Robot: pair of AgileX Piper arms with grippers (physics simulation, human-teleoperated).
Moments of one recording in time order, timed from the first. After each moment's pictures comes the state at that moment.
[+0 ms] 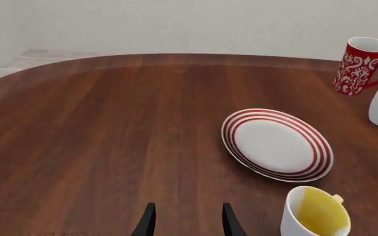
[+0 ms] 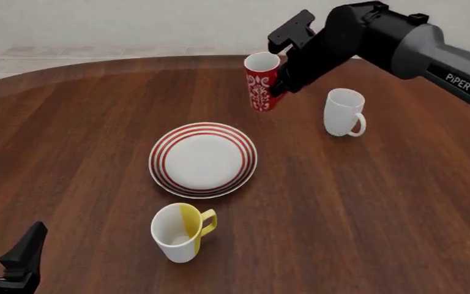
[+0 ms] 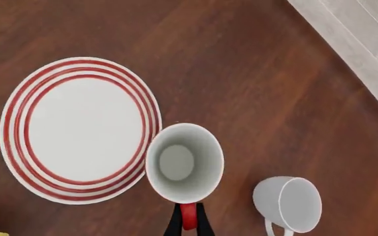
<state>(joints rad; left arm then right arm) 0.01 0.01 0.00 0.18 -0.05 0.39 1.89 -1.77 0.77 -0.41</state>
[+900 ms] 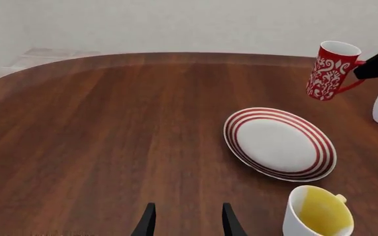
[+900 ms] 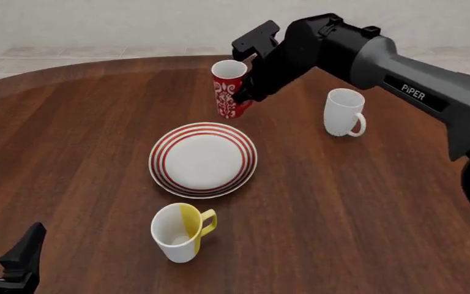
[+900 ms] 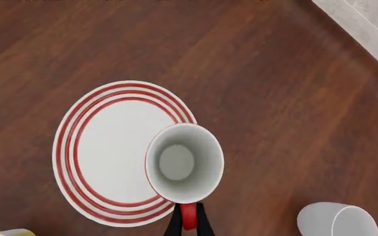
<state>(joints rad) 0.02 0.00 0.00 0.19 -0.04 0.52 1.96 -1.83 0.75 -0.27</state>
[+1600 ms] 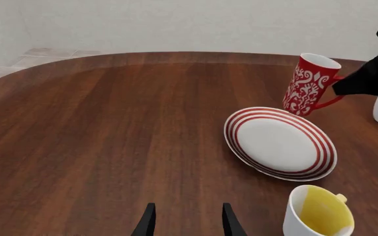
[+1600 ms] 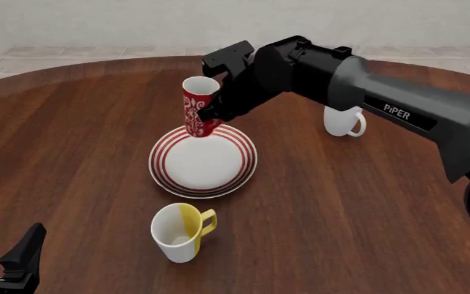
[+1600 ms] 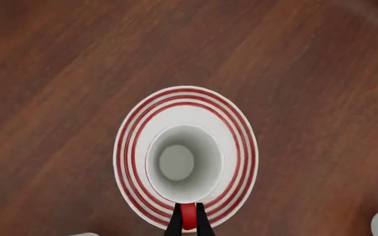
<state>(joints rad) 0.02 0.00 0.00 0.20 -0.04 0.65 1.94 -1.73 0.67 -0.05</state>
